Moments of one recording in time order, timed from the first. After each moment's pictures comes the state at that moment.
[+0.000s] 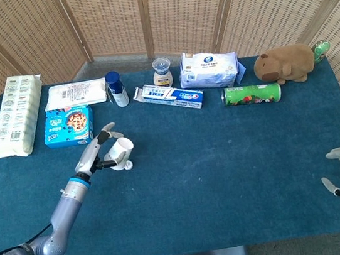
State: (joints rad) left arm -0.65 -1.48 -0.32 -1.57 0.99 0.83 -0.36; right arm -0.02 -1.09 0.10 -1.73 -1.52 1.62 0.11
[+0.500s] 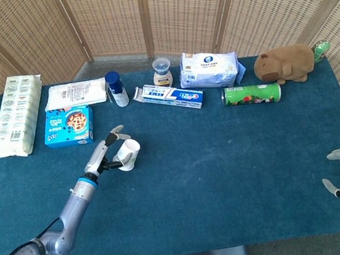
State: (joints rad) left arm -0.65 -1.62 -0.30 -1.34 1.19 0.81 -0.58; right arm -0.02 -1.09 0.10 -1.73 -1.52 1.62 0.12
